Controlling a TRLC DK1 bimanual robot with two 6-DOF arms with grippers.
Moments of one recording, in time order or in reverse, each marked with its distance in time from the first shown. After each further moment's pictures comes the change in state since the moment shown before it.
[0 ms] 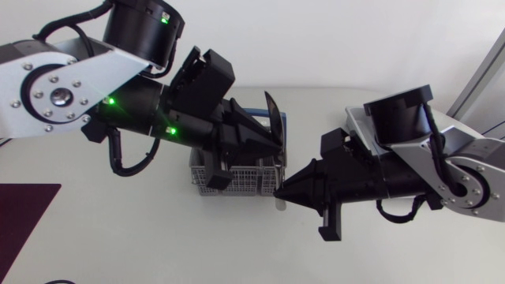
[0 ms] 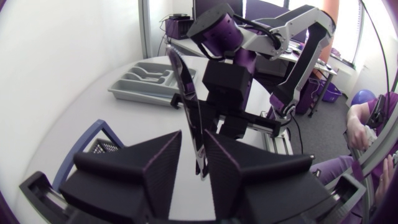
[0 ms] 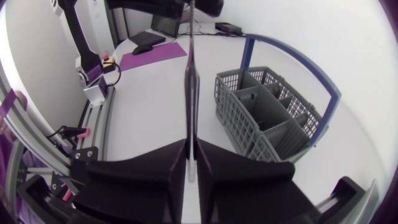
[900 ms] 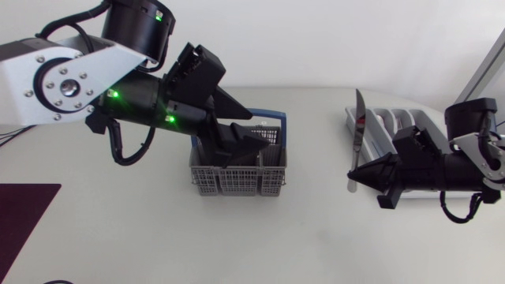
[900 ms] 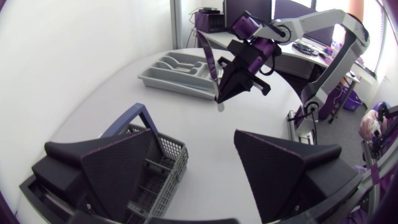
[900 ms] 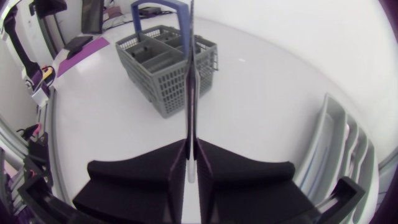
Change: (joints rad) left arm 0.075 0.032 0.015 0.023 -0.116 -0.018; right arm -0.597 0.060 -0.020 -0.131 -0.023 -0.249
